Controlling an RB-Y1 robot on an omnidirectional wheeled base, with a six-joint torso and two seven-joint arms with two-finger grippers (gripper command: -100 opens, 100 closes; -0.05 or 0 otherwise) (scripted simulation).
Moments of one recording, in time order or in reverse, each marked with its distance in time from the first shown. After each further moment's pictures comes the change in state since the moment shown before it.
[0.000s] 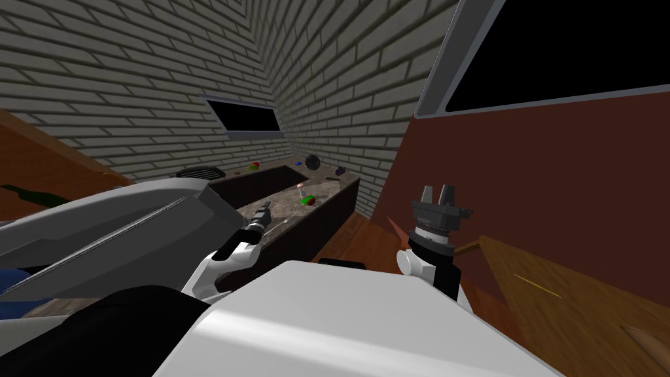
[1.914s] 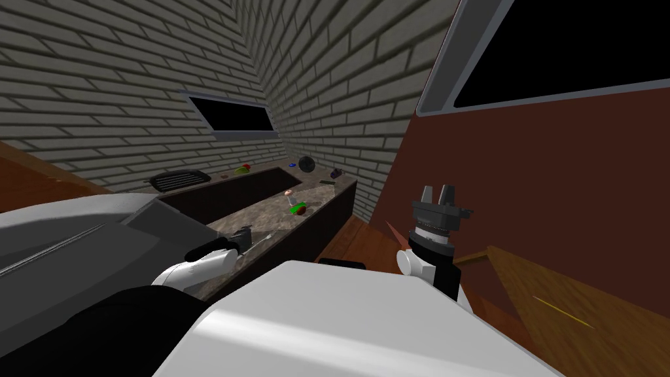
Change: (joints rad) left arm 0.038 0.037 0.215 0.070 0.133 0.528 0.094; right arm 0.000 0.000 0.000 0.000 0.000 0.000 0.000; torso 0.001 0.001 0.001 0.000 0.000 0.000
